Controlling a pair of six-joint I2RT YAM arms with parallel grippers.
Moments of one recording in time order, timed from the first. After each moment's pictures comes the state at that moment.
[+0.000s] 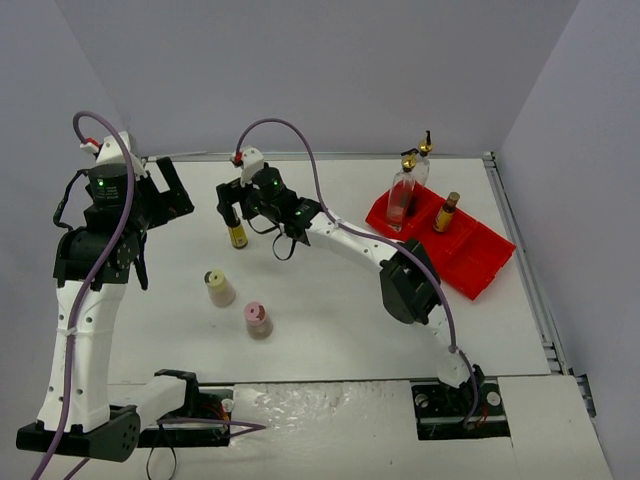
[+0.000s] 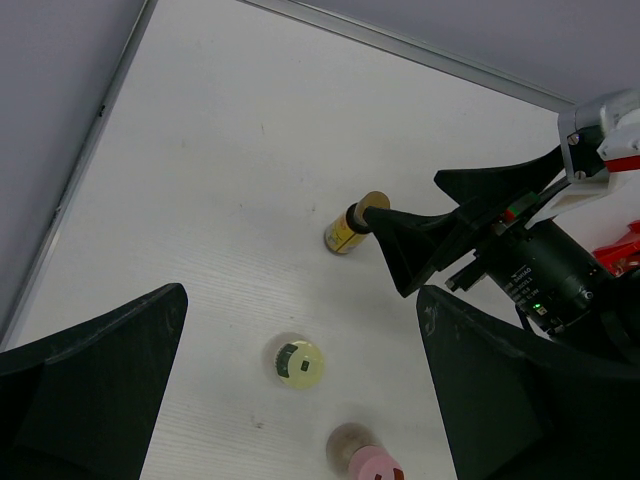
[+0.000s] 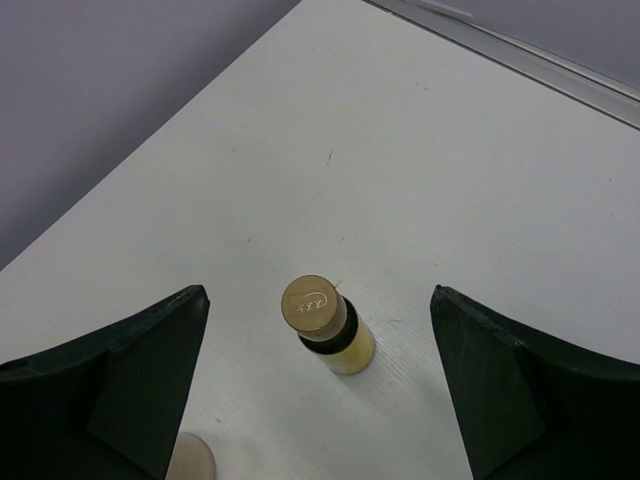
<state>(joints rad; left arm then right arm) -0.11 1.09 1.56 -0.93 -0.20 -0.34 0.86 2.25 1.98 -0.02 0.02 0.20</state>
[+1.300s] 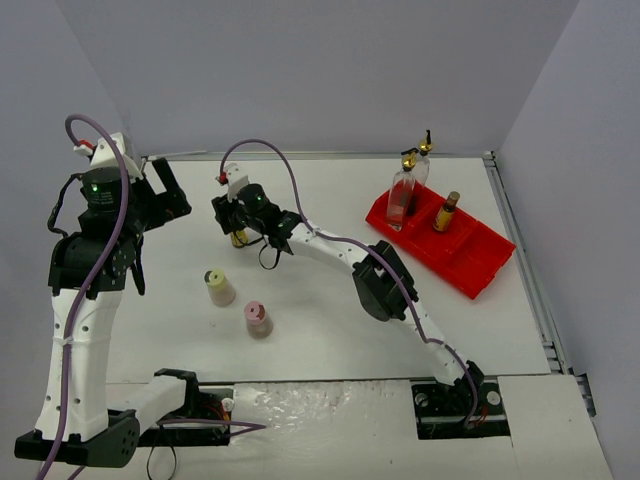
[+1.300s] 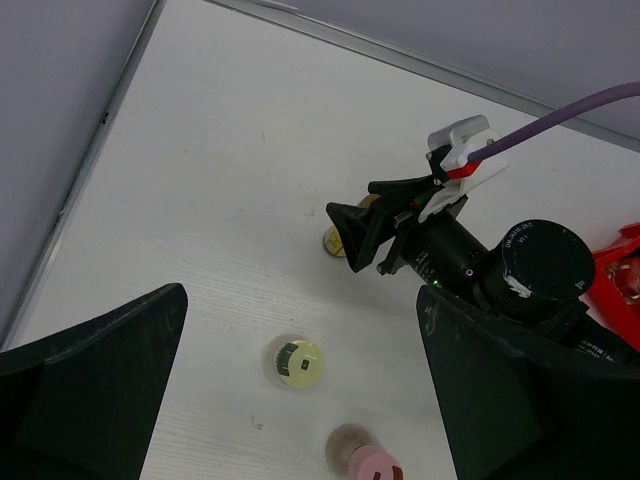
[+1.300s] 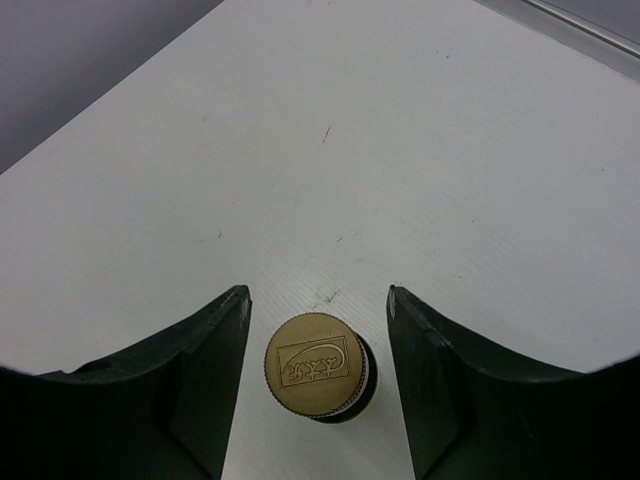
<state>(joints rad) -0.11 1.06 1.56 -0.93 -0.20 -0.34 0.90 2.49 2.15 0.04 0.04 0.14</state>
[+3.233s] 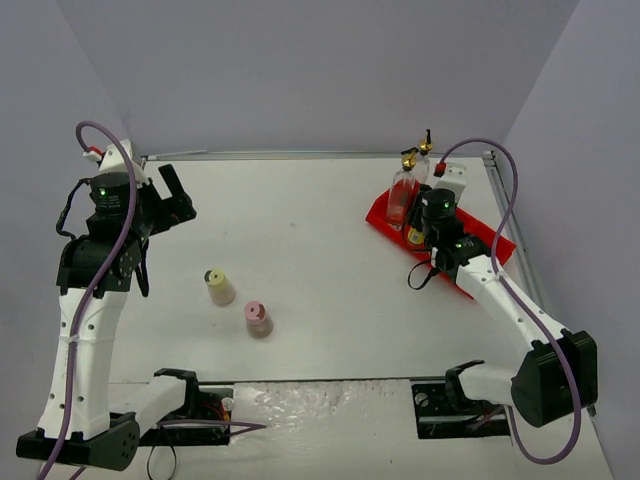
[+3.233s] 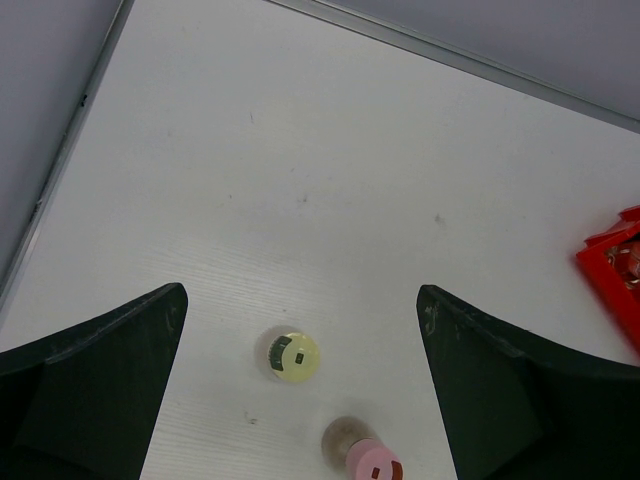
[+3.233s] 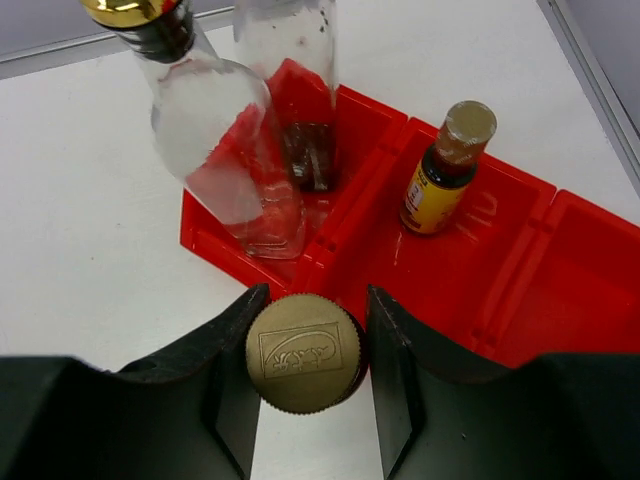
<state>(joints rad) -0.10 1.04 1.47 -0.89 -0.17 -0.34 0.33 1.23 0.92 -0.13 0.44 0.29</state>
